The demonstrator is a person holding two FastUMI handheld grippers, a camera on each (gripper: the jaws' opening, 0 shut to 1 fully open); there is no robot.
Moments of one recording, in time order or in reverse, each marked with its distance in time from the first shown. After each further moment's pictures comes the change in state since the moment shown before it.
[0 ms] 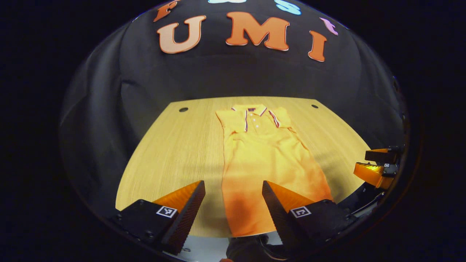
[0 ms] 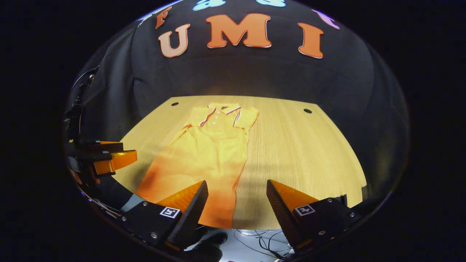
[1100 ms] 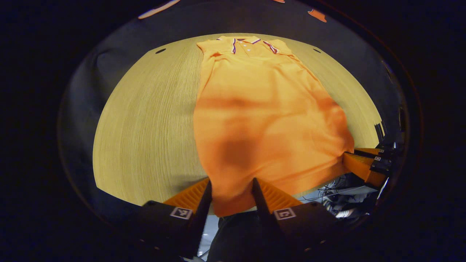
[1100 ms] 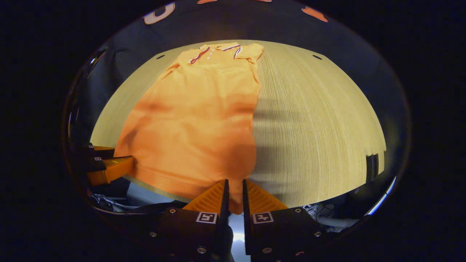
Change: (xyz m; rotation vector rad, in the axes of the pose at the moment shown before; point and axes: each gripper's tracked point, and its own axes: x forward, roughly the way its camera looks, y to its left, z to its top) left arm 0.049 -0.023 -0.043 0.039 0.423 -0.043; right arm 0.055 0.040 -0.111 0.083 0.358 0.025
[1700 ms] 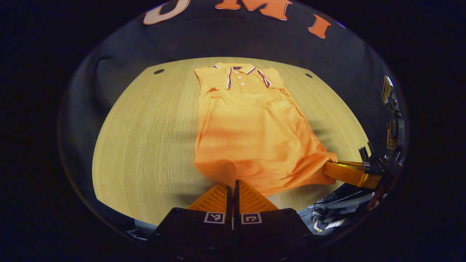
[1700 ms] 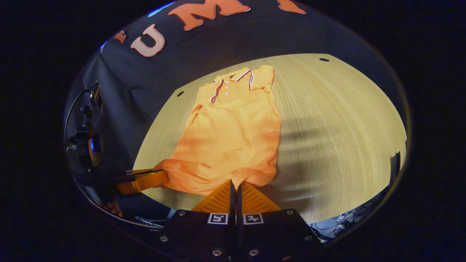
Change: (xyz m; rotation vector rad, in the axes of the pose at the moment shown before) left arm -0.042 0.000 0.083 -0.042 -0.223 -0.078; right arm -0.029 0.032 0.083 0.148 -0.199 0.242
